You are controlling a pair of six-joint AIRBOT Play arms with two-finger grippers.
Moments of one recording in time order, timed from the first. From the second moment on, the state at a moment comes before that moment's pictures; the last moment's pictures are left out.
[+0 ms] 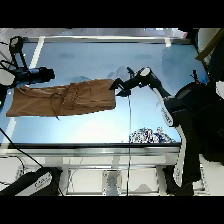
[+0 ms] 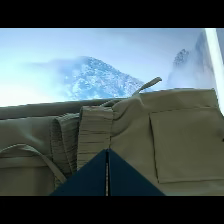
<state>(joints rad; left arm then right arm) 0.06 -1.13 1.22 1.20 -0.82 -1.35 0.24 -2.22 1.98 -0.63 1.22 1.61</state>
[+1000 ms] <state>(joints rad) 0.04 -0.90 1.22 1.27 -0.95 -1.35 0.18 -1.94 2.03 -0.93 1.75 1.59</state>
